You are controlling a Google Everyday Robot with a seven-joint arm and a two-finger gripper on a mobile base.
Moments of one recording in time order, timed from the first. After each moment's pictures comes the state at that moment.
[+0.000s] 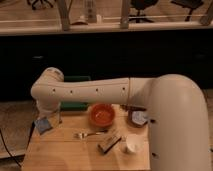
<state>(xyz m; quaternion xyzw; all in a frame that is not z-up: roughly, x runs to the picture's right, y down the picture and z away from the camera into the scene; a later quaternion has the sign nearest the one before) -0.272 0.137 0.681 -0.24 -0.28 -0.31 0.88</state>
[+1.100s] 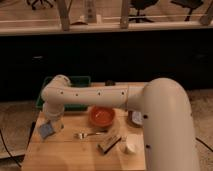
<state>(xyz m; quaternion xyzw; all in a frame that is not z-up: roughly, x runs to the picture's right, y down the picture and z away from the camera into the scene) -0.278 0.179 0.732 -0.27 -0.33 -0.32 0.85</state>
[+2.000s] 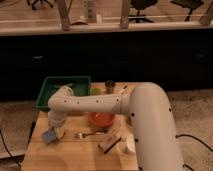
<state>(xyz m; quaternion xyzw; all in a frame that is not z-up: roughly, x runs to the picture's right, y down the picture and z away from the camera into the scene) -0.288 0.231 0.796 -0.30 -0.34 -0.31 0.84</state>
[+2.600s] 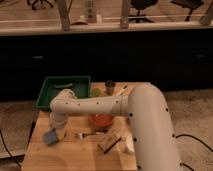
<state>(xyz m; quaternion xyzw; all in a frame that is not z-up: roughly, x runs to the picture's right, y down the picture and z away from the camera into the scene) -0.285 0.242 0.809 -0.30 -0.34 -0.30 0.84</state>
